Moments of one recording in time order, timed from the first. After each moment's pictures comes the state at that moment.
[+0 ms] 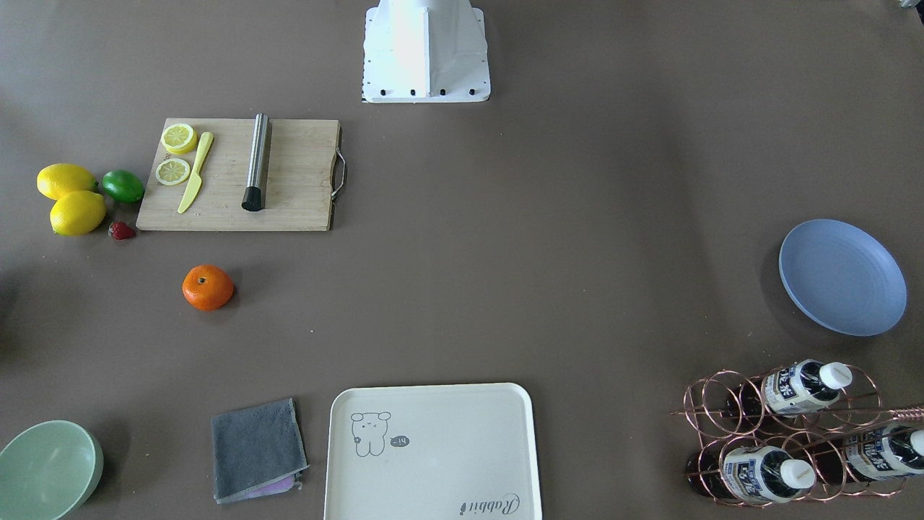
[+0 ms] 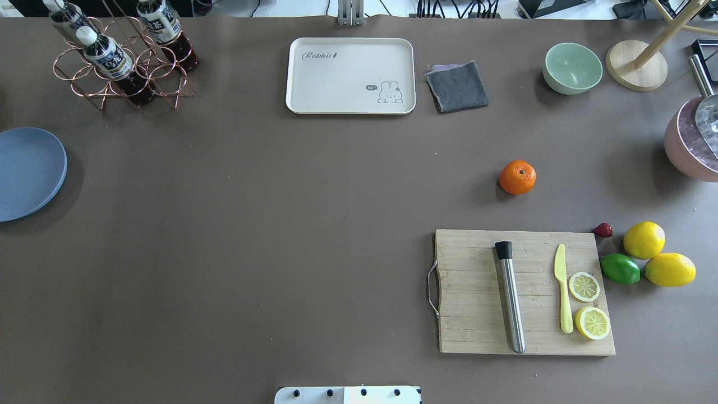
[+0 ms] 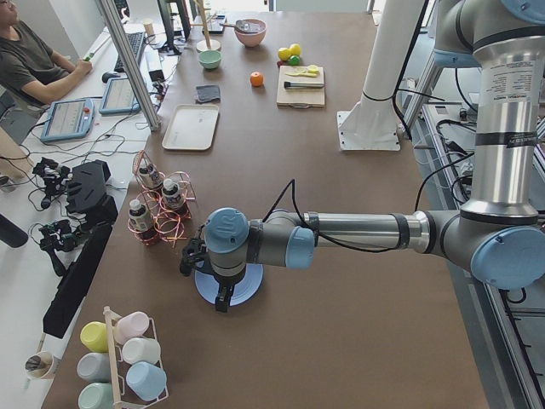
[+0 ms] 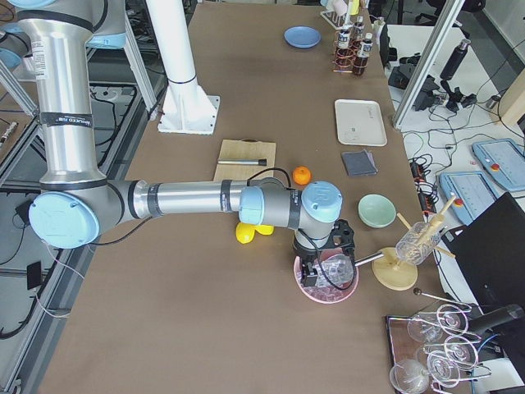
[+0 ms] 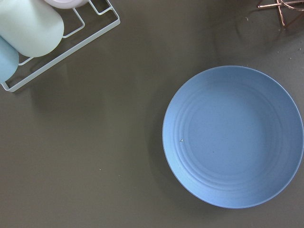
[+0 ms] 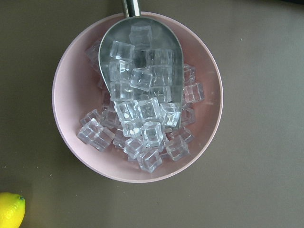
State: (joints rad) left arm -1.63 -1.53 -1.60 -1.68 -2.39 0.11; right arm 1.59 -1.53 1.62 -1.69 2.30 -0.19
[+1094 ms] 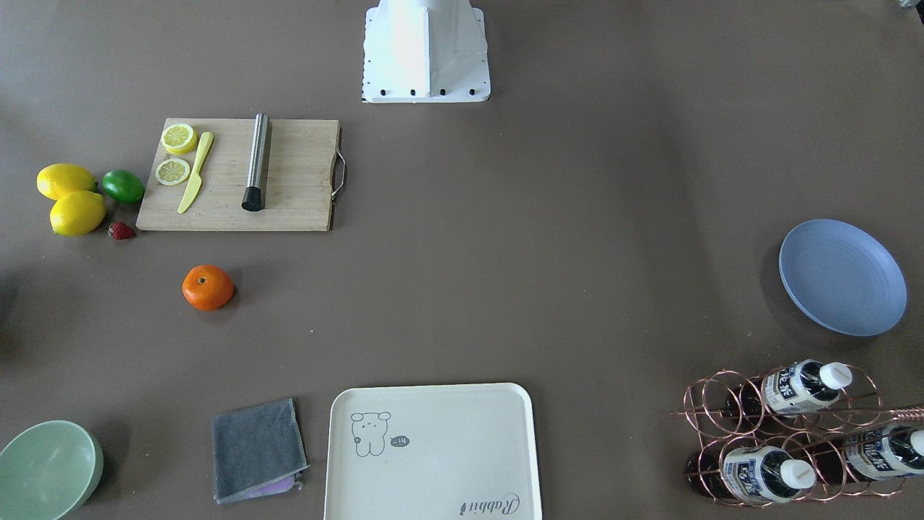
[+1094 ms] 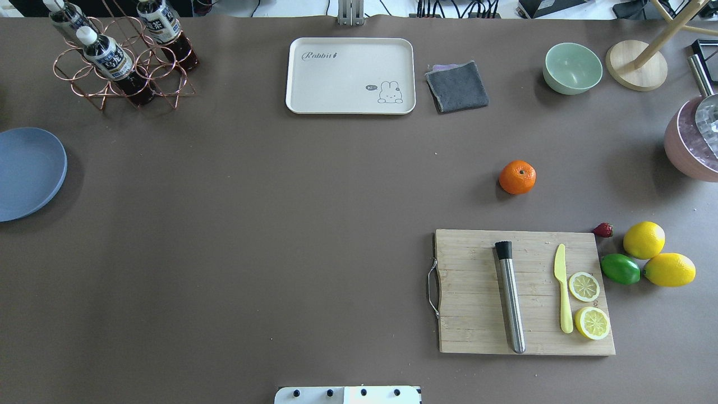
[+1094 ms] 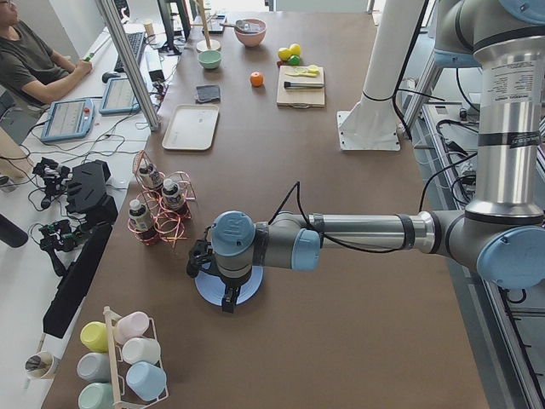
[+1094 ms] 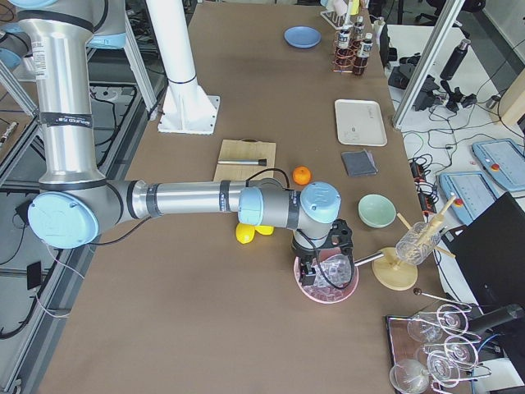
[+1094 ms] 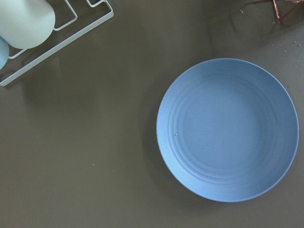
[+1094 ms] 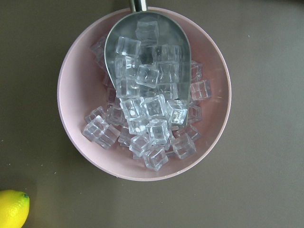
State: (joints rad) left arm -1.61 -1.51 -1.62 -1.68 -2.41 0.11; right arm 1.58 -1.54 1.62 -1.69 2.32 -0.19
